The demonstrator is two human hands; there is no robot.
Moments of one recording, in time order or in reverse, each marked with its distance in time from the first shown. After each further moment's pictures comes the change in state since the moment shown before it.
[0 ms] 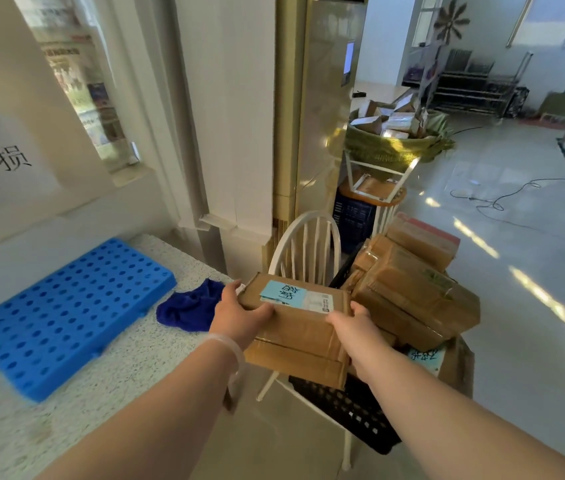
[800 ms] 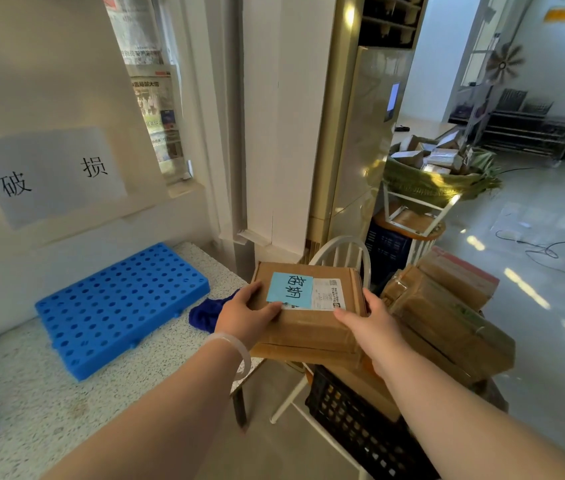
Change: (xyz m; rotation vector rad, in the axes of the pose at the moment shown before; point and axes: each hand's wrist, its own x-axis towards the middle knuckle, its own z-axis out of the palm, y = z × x) left_hand -0.026 0.011 -0.039 0.028 0.119 0.085; right_hand -0.006 -0.029 0.003 -0.080 -0.045 -0.313
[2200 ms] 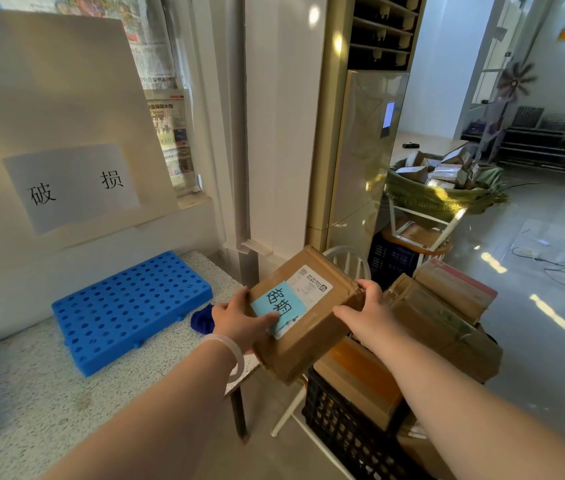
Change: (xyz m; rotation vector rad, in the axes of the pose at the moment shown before) left_hand -0.023 0.012 0.018 -0.015 0.038 -0.162; right_hand -0.006 -0.010 -0.045 -0.236 -0.095 -0.185
